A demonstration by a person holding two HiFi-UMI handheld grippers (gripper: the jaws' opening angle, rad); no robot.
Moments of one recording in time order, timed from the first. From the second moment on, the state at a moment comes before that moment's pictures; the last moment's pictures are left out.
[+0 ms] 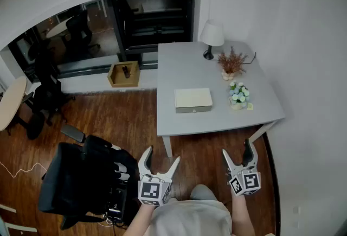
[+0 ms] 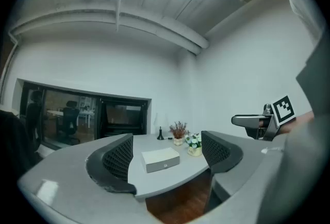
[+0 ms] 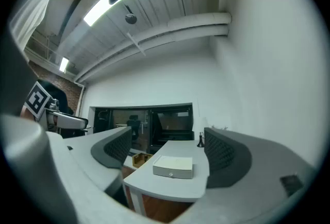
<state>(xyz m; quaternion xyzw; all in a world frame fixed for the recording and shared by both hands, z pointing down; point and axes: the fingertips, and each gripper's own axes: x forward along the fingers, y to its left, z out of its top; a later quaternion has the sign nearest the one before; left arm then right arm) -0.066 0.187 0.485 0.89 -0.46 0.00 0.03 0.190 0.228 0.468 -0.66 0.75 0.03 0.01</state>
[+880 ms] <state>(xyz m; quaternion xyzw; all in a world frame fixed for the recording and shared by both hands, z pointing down) 0.014 -0.055 0.479 0.85 -0.53 -0.01 0.01 0.203 -0.041 0.507 -0.52 0.85 -0.03 0.00</state>
